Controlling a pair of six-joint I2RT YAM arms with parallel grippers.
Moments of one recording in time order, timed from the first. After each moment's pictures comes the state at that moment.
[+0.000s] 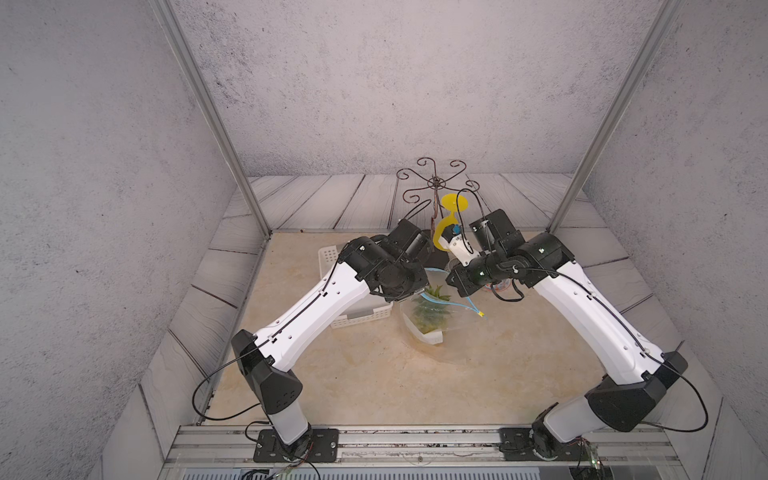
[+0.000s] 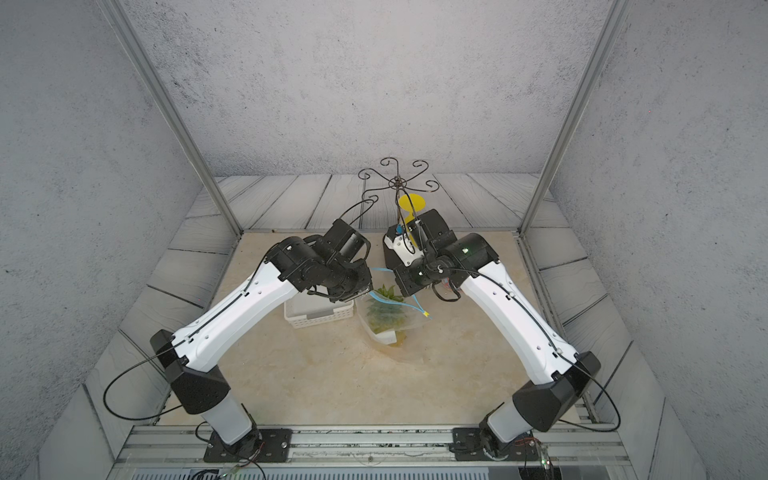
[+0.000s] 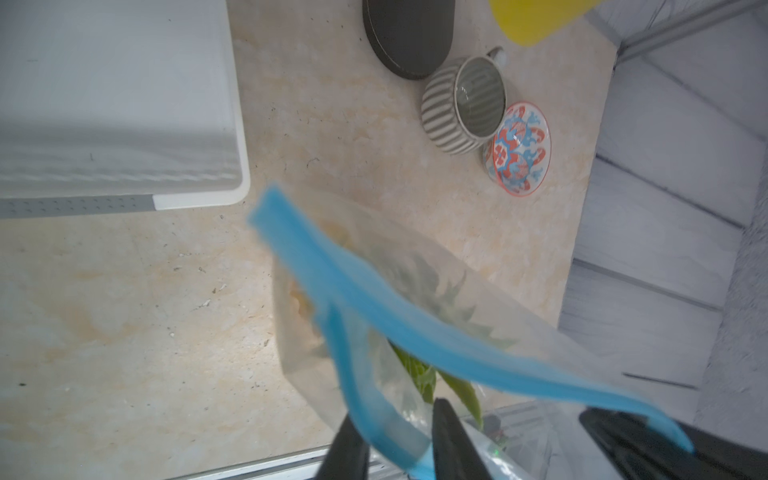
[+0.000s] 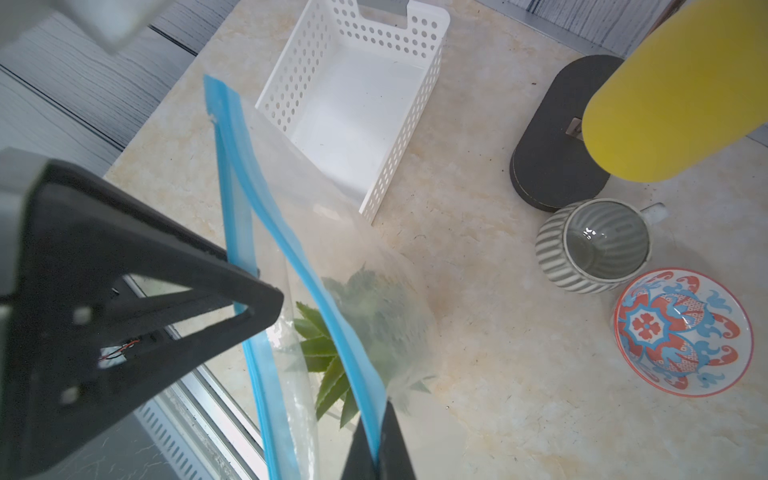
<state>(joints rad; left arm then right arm) -0.84 1.71 1.94 -1.23 0.01 -1.04 0.62 1.51 1.79 -1.22 -0.21 0.02</state>
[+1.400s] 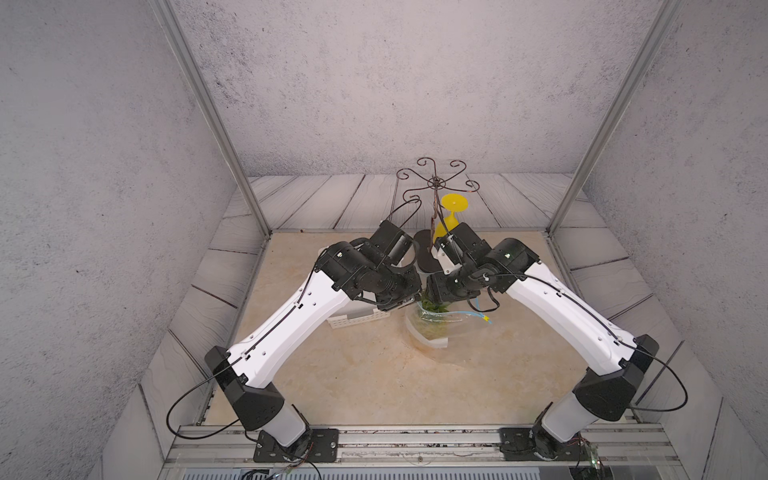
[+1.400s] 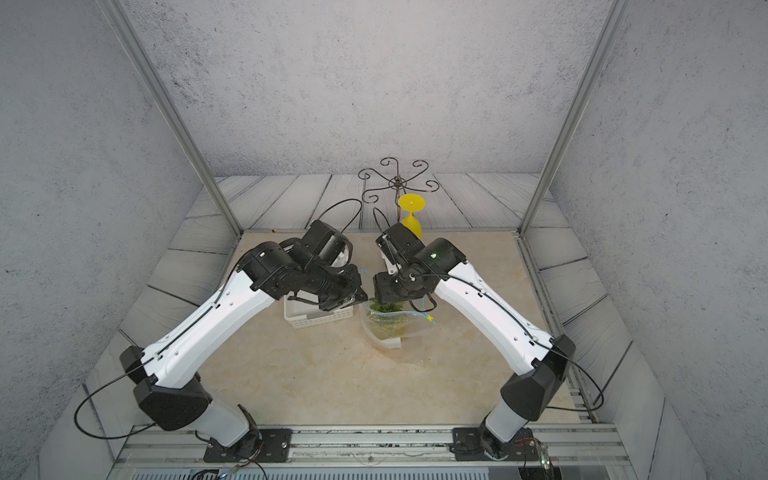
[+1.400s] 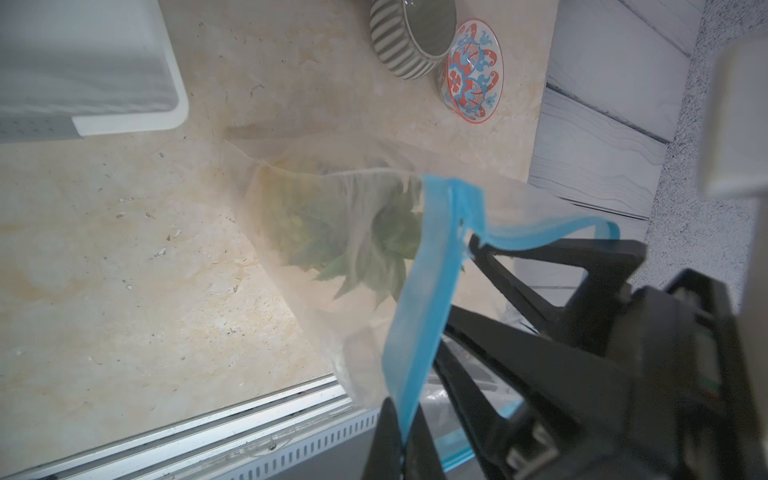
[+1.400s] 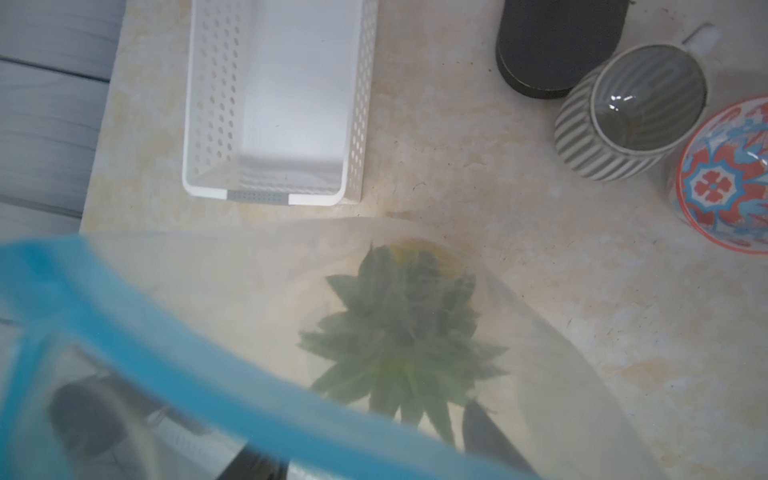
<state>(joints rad) -0.83 1.57 1.84 -1.22 0.23 -1.02 0.77 1.61 1.79 -1.27 -0.01 0.48</state>
